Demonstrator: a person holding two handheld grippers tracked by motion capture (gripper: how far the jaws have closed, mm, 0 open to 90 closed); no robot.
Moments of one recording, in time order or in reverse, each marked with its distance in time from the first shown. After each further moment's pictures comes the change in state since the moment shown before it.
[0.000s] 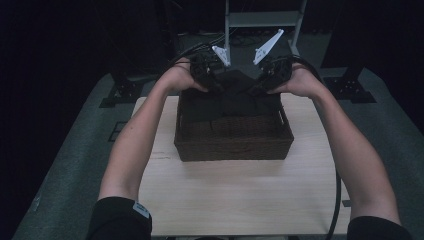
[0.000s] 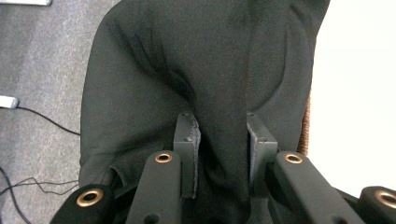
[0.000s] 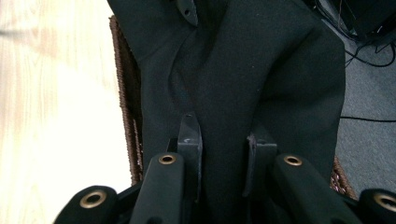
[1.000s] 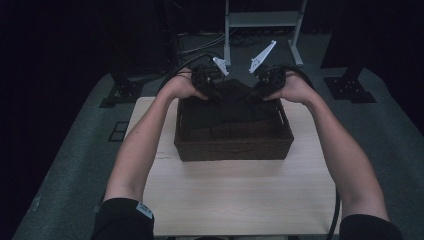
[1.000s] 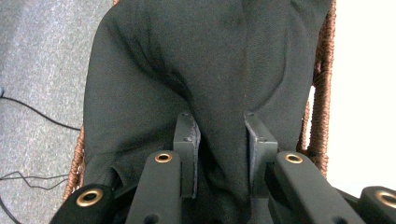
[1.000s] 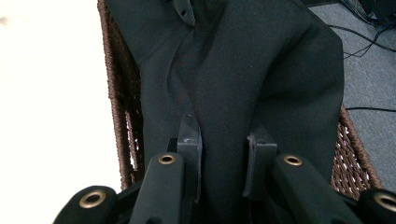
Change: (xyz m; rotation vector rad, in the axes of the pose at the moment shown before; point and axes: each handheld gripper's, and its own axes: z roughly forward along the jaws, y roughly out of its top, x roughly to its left) left arm 0.003 -0.019 0.033 0.021 -0.022 -0.028; right arm -0.010 -0.015 0.034 0.028 0.039 0.033
